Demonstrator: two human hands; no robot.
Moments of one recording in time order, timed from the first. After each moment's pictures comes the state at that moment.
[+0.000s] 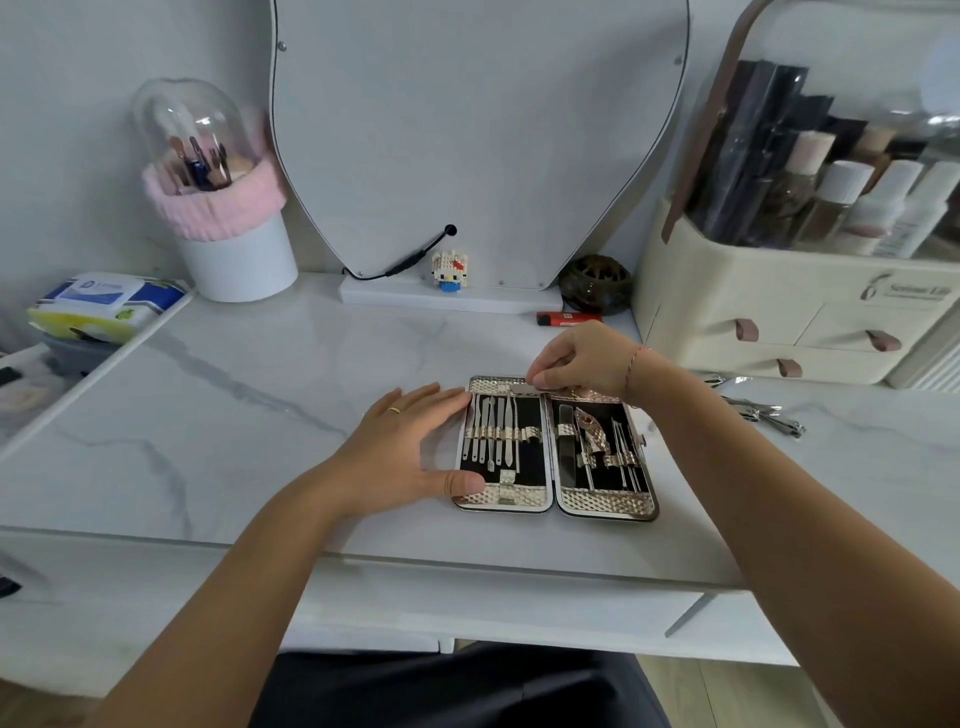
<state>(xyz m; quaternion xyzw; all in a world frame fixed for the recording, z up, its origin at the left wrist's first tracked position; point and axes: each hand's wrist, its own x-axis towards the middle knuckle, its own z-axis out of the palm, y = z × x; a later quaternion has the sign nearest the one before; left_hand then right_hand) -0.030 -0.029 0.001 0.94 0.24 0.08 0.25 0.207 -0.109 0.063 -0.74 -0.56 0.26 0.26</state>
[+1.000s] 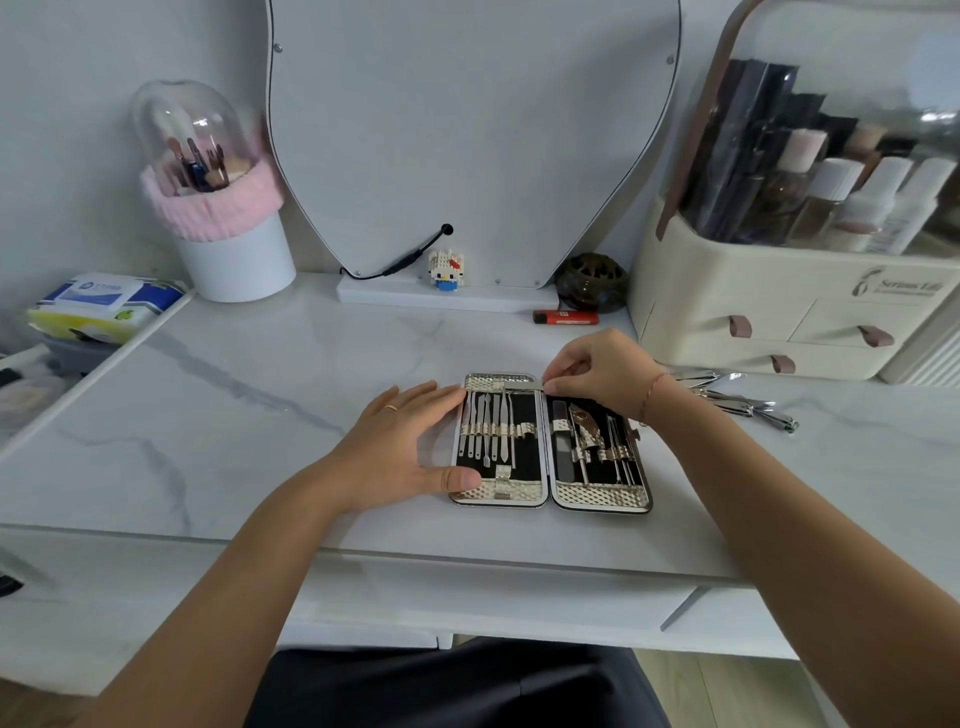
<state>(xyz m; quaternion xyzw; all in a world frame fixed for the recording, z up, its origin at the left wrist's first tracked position) -0.031 -0.029 0.001 0.94 0.24 0.07 0.25 0.215 -0.129 0.049 -0.75 -0.58 0.16 0.28</state>
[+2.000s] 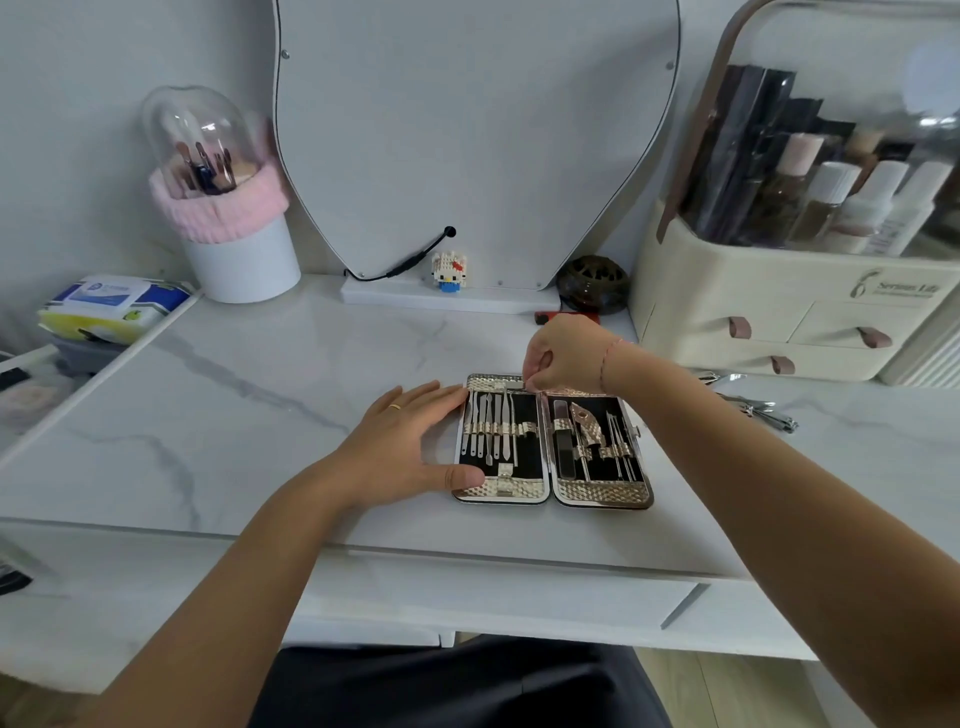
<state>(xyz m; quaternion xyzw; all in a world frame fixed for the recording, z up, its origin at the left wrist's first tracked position) -0.030 -0.034 0.006 0.94 0.25 0.08 0.24 0.195 -0.098 0.069 -0.74 -0.66 0.11 0.10</state>
